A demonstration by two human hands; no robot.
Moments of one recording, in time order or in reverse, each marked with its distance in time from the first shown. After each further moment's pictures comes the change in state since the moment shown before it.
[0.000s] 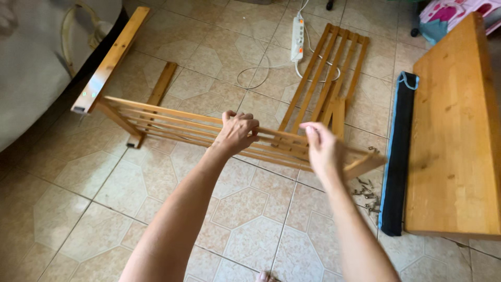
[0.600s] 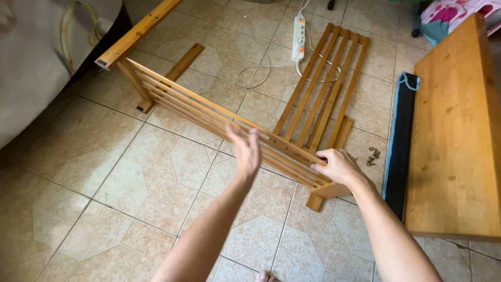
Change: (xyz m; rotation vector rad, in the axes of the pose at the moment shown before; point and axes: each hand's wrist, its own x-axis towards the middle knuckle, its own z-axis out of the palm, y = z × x) left_hand -0.028 0.063 0.063 -0.860 0.636 -0.732; right_hand 0.002 0.051 -0.040 -0.493 -0.489 0.027
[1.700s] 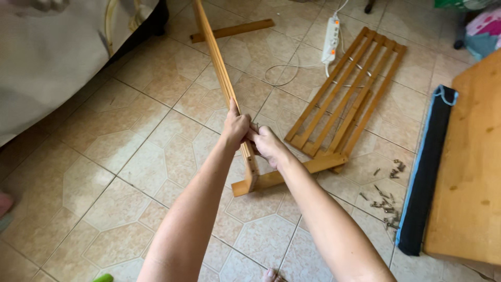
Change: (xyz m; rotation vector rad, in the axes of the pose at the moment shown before) left_hand 0.101 -0.007 -0.082 0.133 -0.105 -0.351; right_hand 0.092 -0.203 0.098 1.249 -0.360 -0.023
